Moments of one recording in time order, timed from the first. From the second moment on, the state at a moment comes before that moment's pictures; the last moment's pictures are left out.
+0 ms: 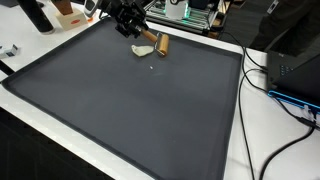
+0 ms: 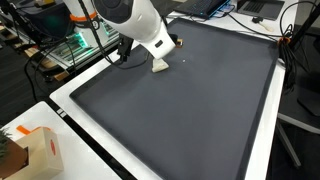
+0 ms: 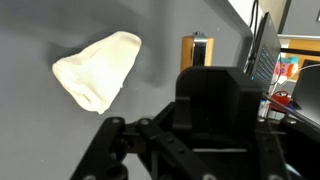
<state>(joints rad) -0.18 0.32 -0.08 -2.09 0.70 1.80 -1.01</state>
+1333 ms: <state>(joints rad) -0.10 0.04 -0.05 -2.10 0.33 1.79 -1.03</state>
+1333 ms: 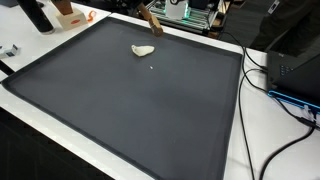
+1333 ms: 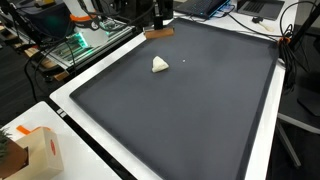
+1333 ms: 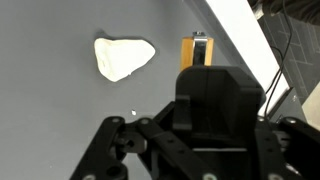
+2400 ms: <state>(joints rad) 0.00 -0.20 -0.02 -2.20 0.01 1.93 -1.40</state>
